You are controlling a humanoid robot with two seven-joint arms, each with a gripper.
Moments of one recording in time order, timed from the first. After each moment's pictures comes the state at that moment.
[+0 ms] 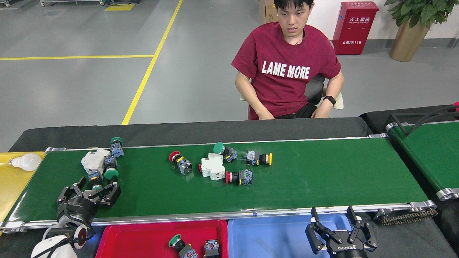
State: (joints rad) left arm -0.35 0.16 0.32 -0.96 -1.62 -0.35 -0.07; right arm 0.17 -0.13 0.20 -1.73 1.29 0.20 -0.05
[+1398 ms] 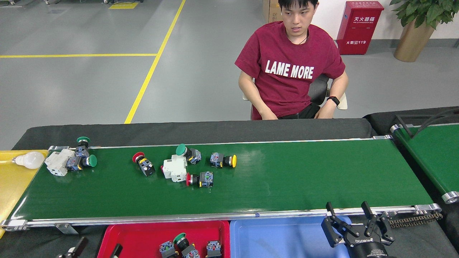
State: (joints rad) left arm 0.38 0.02 0.41 -1.74 -1.41 -0.49 0.04; right arm 0.19 -0.16 0.06 -1.73 1.22 0.07 0.01
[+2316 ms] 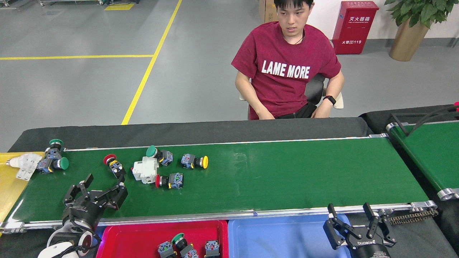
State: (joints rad) left arm -0.34 0.11 0.33 -1.01 -1.70 -0.40 0.01; right arm 0.20 -0.16 0.06 -1.73 1.22 0.07 0.00
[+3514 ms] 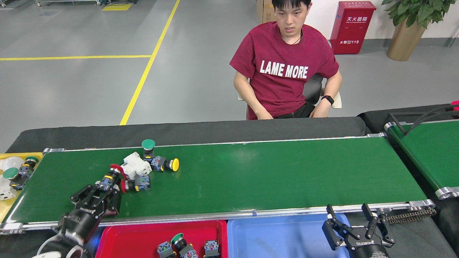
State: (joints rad) left arm -0.01 0.23 0.22 -1.34 -1.54 -0.73 0.20; right arm 0.20 -0.16 0.07 -1.73 1.22 0.07 0.00
